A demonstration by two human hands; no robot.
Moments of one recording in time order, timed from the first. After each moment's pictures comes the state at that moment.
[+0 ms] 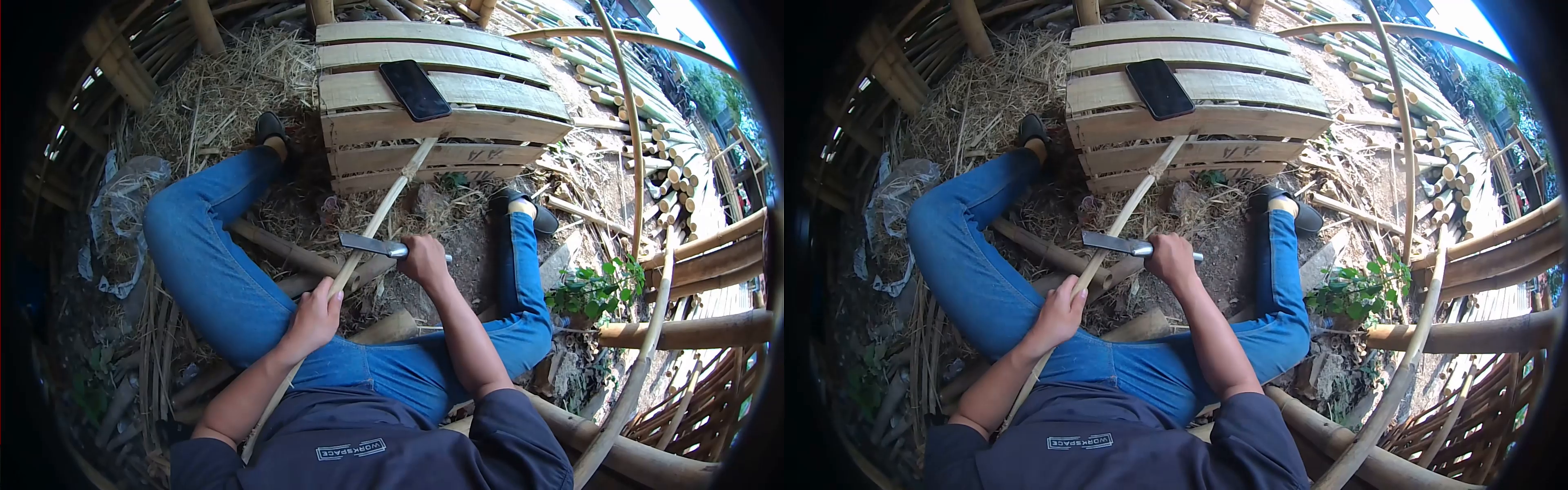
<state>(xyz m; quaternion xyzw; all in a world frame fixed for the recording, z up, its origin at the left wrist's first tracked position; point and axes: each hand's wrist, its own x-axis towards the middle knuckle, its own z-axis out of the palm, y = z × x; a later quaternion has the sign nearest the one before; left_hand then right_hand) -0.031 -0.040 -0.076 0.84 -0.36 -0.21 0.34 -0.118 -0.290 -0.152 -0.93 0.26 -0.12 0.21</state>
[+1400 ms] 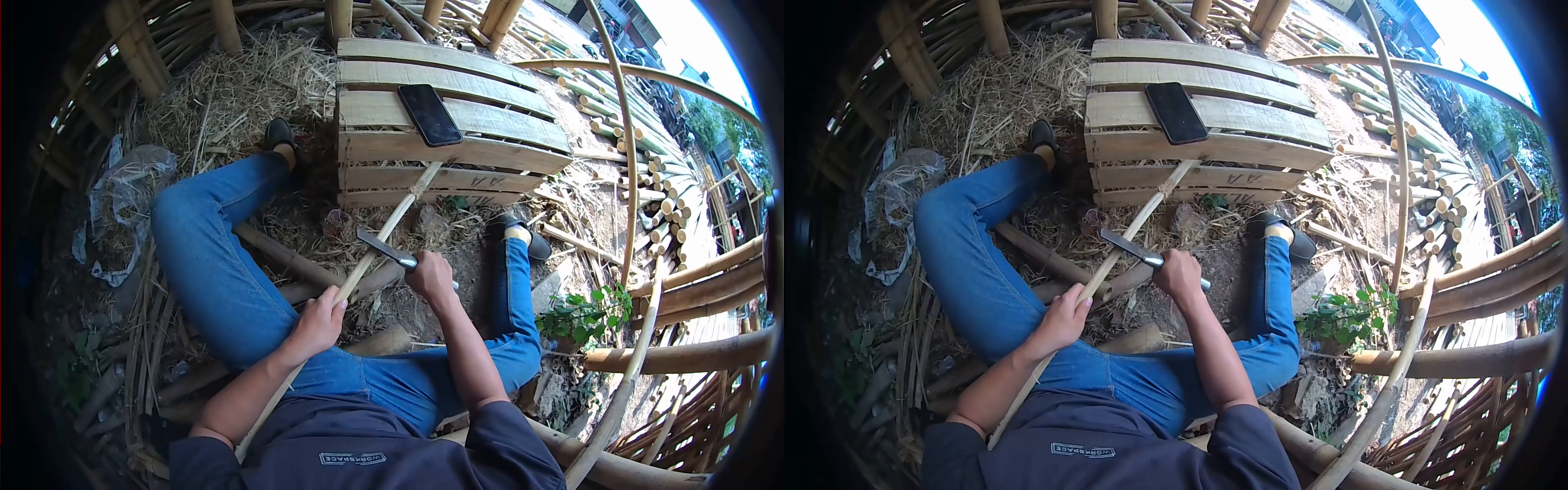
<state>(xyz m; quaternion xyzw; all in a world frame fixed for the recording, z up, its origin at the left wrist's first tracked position) -0.025 -0.041 -0.081 0.82 -0.36 -0.23 0.36 -0.119 -0.293 -0.115 -0.92 0.33 -0.03 0.20</state>
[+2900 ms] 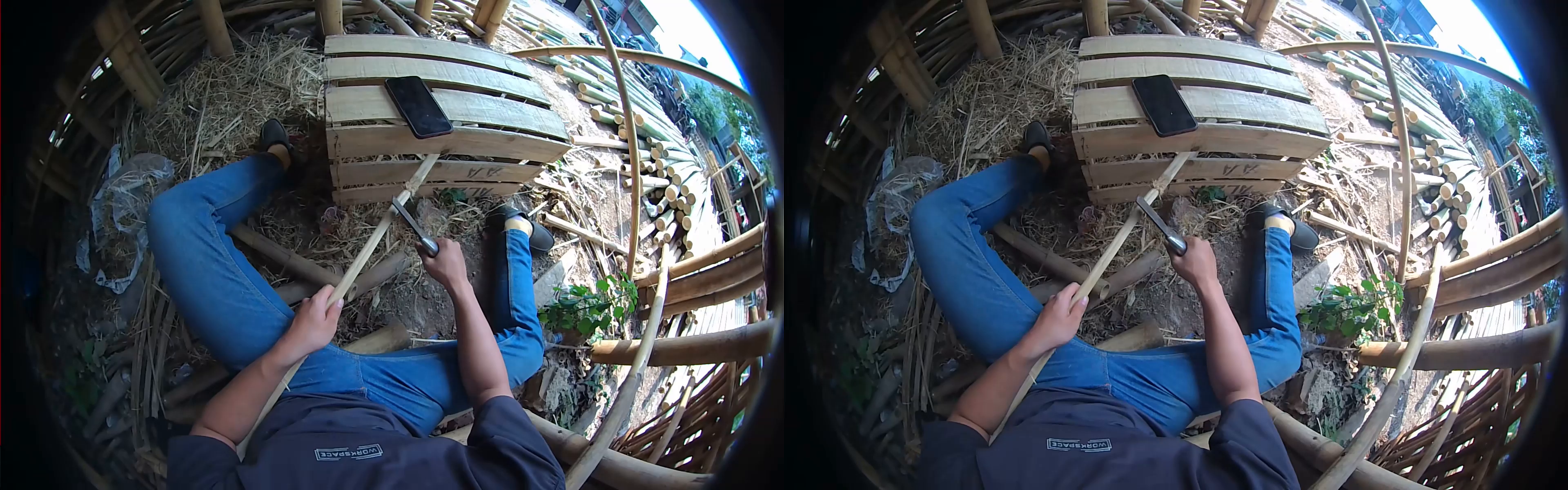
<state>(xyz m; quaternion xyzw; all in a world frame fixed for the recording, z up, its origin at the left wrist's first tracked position) -0.029 -0.043 -0.073 0.81 -0.37 -0.23 0.39 -0.138 -0.342 -0.141 -0.87 0.36 -0.10 0.31</state>
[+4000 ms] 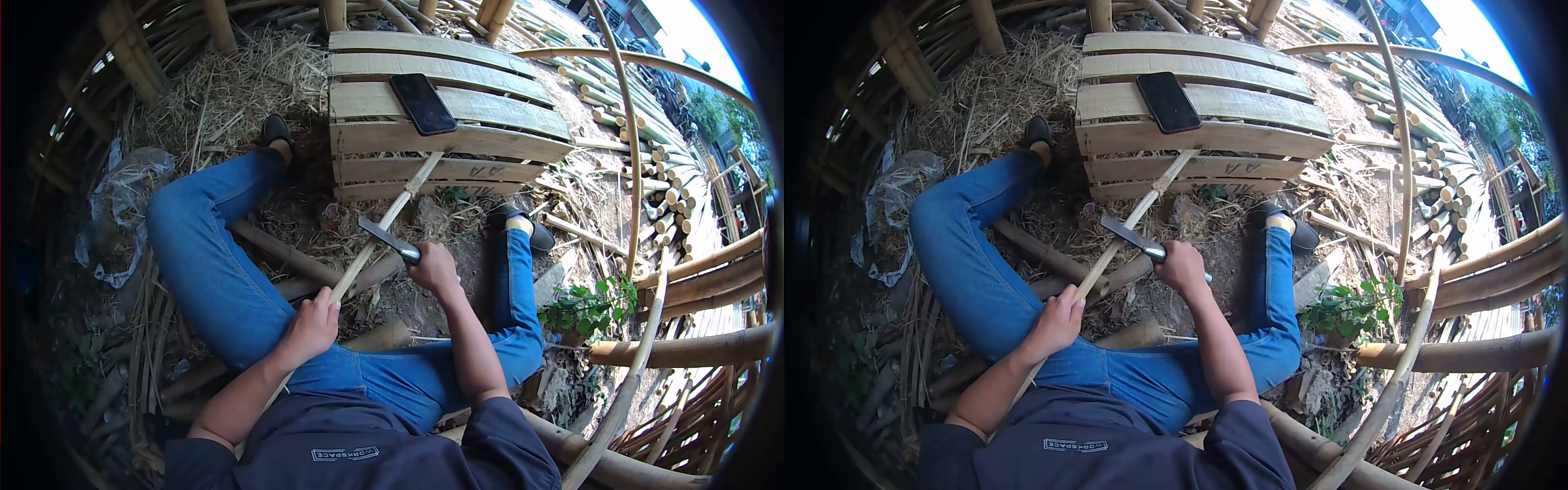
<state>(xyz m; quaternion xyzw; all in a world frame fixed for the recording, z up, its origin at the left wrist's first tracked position) -0.035 -0.034 -0.078 0.85 -0.37 -0.23 0.30 -0.128 -0.306 -0.120 -0.91 0.31 -0.07 0.25</state>
